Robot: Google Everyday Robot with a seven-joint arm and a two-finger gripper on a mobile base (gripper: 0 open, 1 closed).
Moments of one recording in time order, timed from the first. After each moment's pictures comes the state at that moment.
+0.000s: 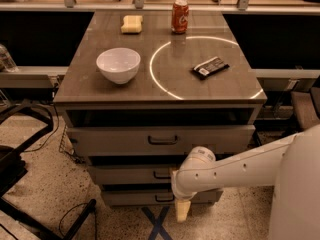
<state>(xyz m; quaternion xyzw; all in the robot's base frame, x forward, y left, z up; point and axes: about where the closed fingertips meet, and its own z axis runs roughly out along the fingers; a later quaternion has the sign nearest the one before) 0.477 -0.066 0.427 -0.74 0.66 0.01 0.12</state>
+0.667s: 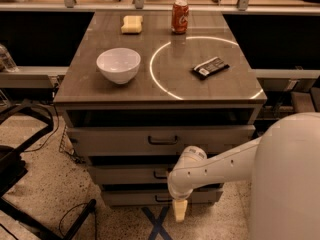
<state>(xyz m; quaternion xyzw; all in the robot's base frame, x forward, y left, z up) 0.486 -0.060 0.402 -0.76 0.65 0.01 0.09</state>
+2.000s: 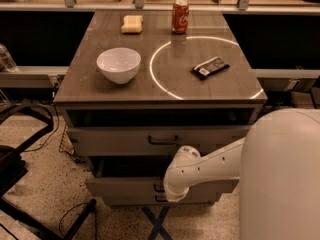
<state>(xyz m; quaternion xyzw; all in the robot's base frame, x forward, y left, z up) 0.485 -0.049 0.389 -0.77 0.63 0.01 0.07</state>
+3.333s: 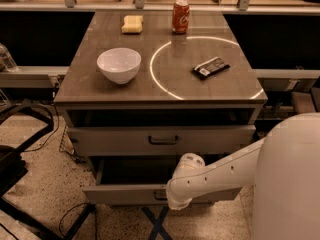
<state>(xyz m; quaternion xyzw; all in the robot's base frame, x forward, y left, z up) 0.451 -0.053 0.396 -0.78 0.63 0.02 0.08</state>
